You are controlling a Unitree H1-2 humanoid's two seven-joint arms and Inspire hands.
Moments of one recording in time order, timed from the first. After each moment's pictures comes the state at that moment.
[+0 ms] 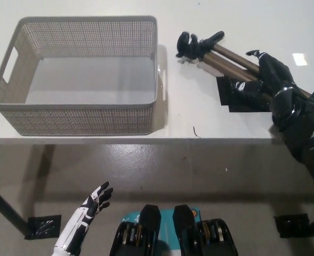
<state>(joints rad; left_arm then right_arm) 0.01 0.17 -0.06 0.17 -0.01 -0.28 -0.21 -1.12 -0.21 0.24 1.41 -0.46 -0.15 -0.21</state>
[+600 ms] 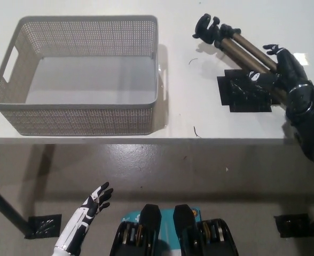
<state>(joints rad) 0.02 0.17 -0.06 0.17 0.00 -0.28 -0.21 -1.13 -0.24 0.10 1.42 -0.38 -0.16 -0.19</state>
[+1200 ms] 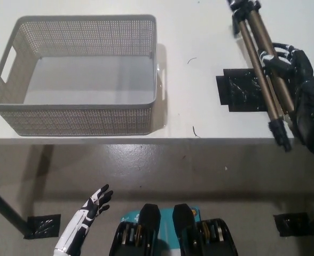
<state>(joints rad) 0.02 0.17 -0.06 0.18 0.00 -0.28 -0.21 -1.17 -0.24 -0.36 1.41 -0.09 -0.07 -0.02</state>
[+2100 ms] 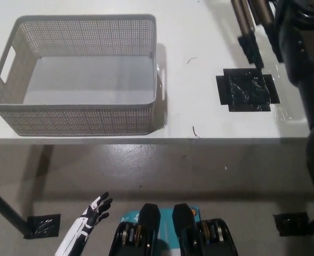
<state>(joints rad) 0.05 0.17 -0.06 0.18 0.00 -0.28 -0.22 -1.35 -0.14 -0.14 1.03 -0.01 0.05 0.06</state>
